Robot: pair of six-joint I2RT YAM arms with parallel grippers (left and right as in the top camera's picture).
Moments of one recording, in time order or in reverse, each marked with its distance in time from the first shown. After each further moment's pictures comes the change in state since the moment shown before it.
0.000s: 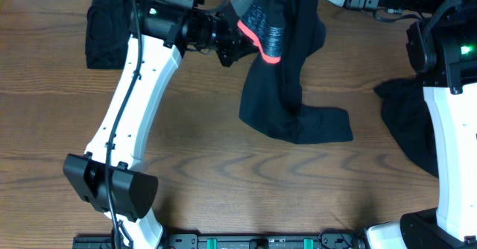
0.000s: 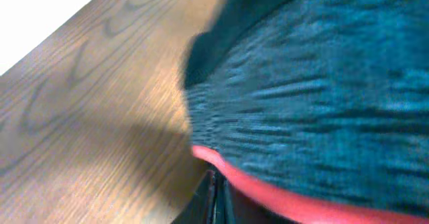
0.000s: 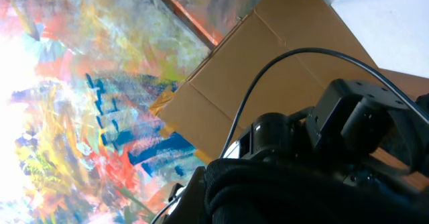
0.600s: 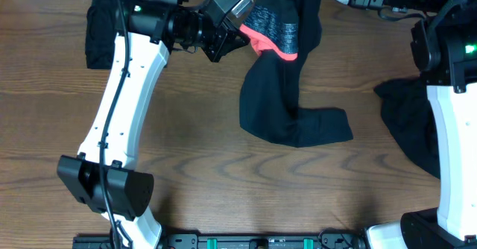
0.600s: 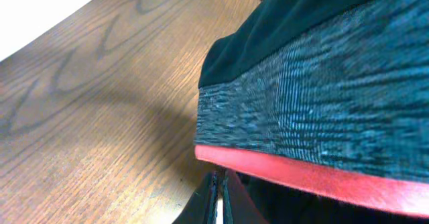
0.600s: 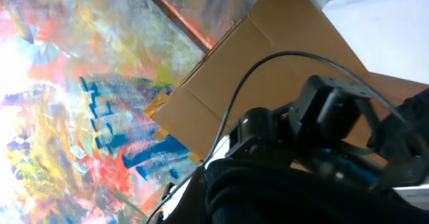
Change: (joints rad) left arm 0.053 -0.013 0.000 -0.027 -0.045 -0.050; right arm -0.034 0.000 0.000 -0.010 -0.005 -0.015
